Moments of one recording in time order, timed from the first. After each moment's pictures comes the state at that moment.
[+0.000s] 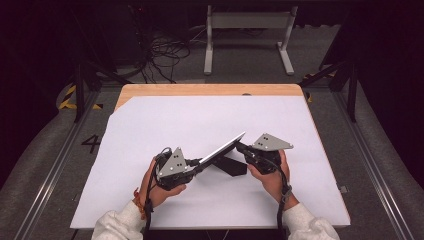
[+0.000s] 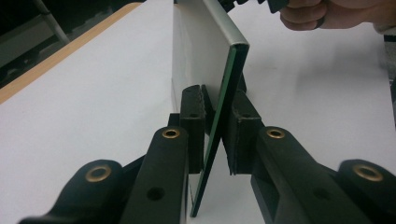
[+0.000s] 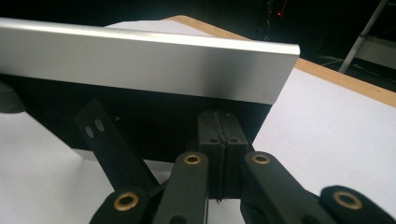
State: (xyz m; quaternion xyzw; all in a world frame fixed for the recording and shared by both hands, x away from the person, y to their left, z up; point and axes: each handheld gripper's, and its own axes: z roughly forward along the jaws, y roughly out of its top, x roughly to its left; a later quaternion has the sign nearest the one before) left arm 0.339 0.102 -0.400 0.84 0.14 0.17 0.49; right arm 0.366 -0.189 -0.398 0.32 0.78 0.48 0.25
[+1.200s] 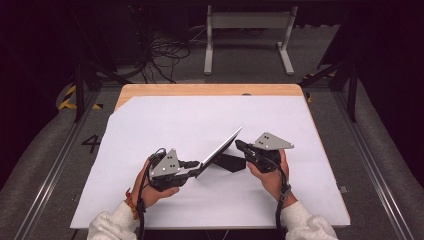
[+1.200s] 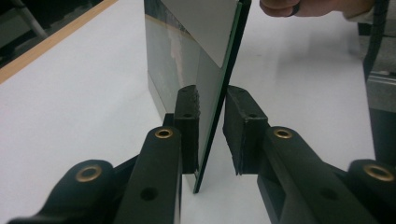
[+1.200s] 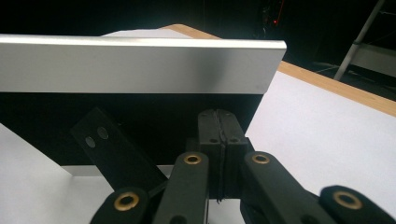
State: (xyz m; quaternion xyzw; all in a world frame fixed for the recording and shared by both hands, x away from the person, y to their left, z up) left arm 0.341 0.121 -0.400 0.85 0.12 0.13 0.49; right arm 0.368 -0.190 -0.397 0.32 0.77 0.49 0.26
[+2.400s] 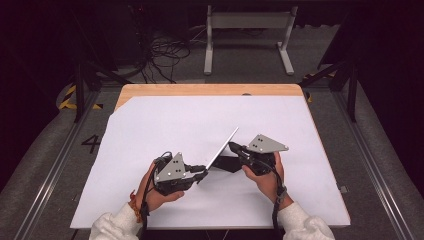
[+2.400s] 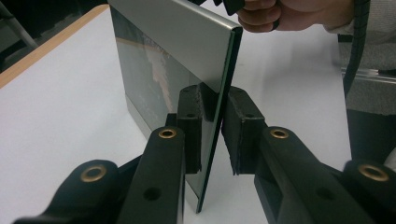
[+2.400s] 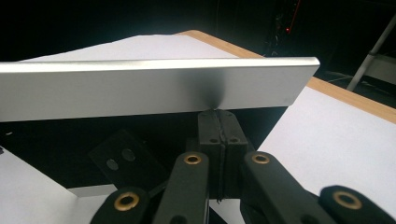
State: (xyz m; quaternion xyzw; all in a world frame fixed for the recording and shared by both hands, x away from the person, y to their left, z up) left arm 0.328 0.105 -0.394 0.86 0.10 0.13 0.49; right arm 0.361 -0.174 -0.394 0.29 0.77 0.50 0.25
